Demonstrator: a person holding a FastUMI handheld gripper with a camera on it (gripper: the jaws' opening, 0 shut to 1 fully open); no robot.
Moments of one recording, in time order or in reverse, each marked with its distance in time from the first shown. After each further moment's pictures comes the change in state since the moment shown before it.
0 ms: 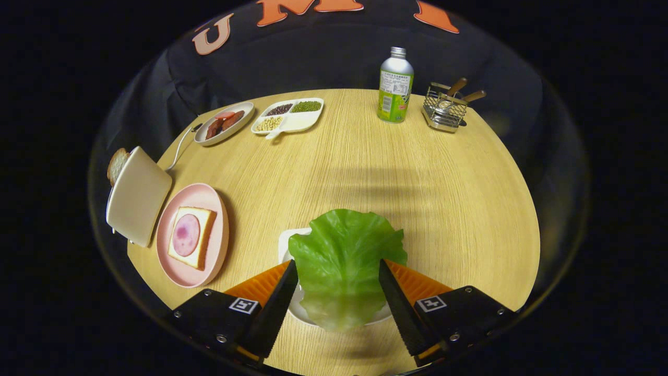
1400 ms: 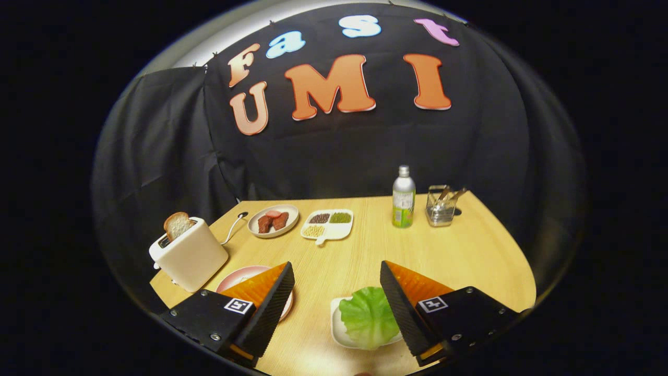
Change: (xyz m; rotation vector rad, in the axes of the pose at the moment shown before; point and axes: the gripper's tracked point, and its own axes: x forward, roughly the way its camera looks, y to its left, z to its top) arm -0.120 0.033 0.085 0.060 -0.575 0.132
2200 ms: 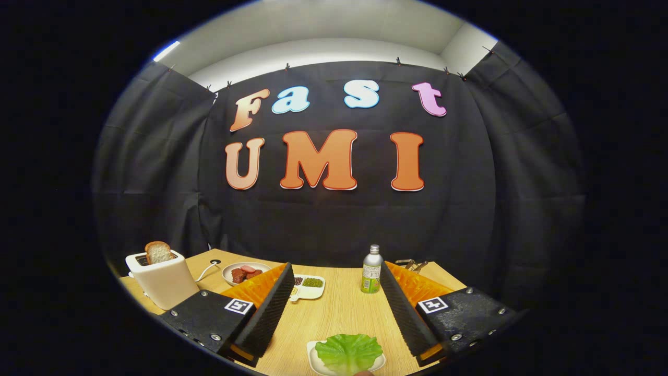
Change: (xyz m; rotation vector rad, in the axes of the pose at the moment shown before) arm -0.052 -0.005 0.087 -0.132 -0.497 -0.185
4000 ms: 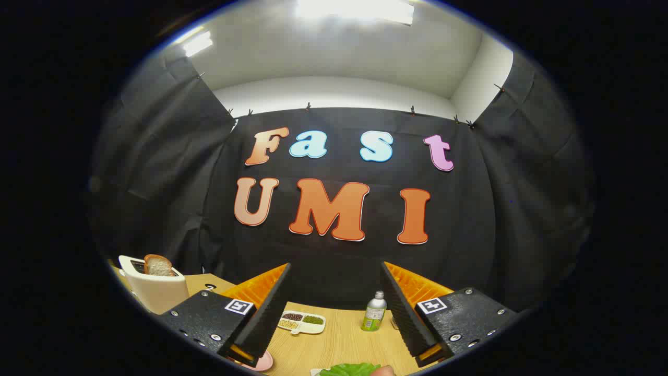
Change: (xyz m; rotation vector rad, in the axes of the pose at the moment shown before) arm -0.013 0.048 0.064 -0.085 -0.310 -0.008
